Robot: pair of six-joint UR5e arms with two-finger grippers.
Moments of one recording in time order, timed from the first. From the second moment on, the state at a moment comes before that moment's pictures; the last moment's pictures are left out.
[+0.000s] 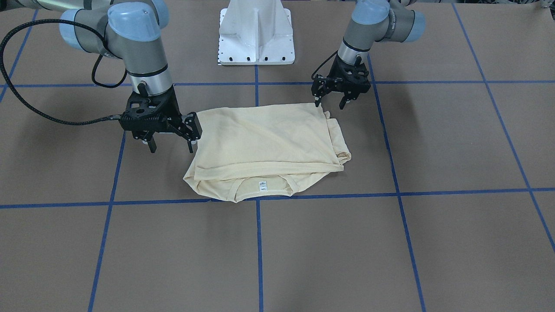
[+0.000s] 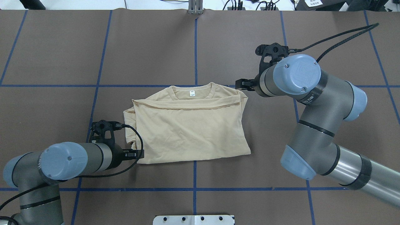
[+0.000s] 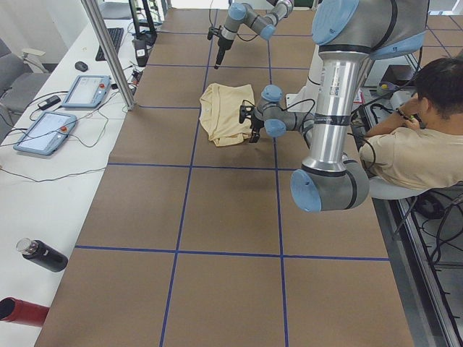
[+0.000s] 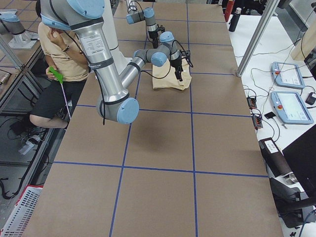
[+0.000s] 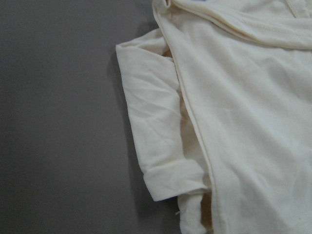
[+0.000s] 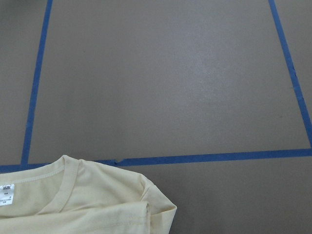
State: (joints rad) left arm -0.31 -1.75 -1.94 -2.03 -1.60 -1.38; right arm 0.63 -1.12 1.87 -1.48 1.64 1.20
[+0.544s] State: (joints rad) left arm -0.29 -1.78 -1.92 -2.03 -1.60 -1.38; right arm 0.62 -1.12 1.87 -1.48 1.64 1.20
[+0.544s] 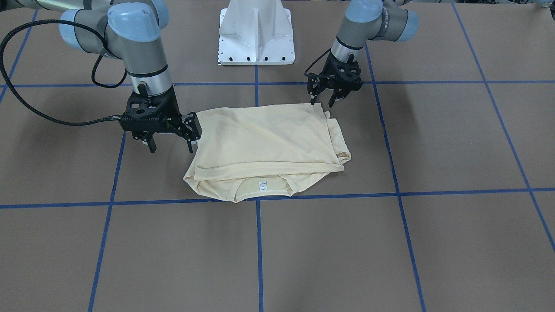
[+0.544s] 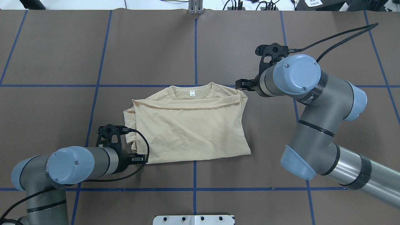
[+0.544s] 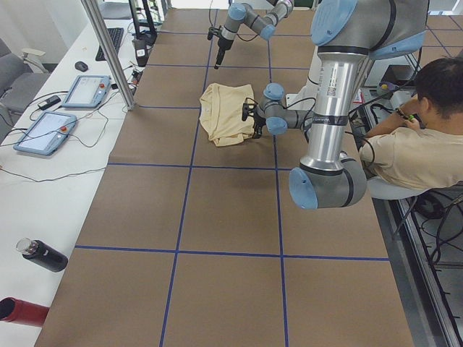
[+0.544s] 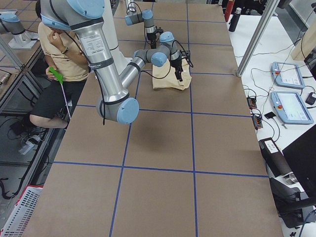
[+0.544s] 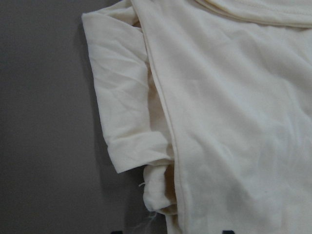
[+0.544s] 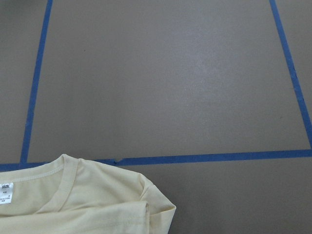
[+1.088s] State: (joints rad) left arm -0.27 -1.79 -1.91 -2.03 -1.60 -1.38; right arm 0.62 -1.12 1.87 -1.48 1.64 1.20
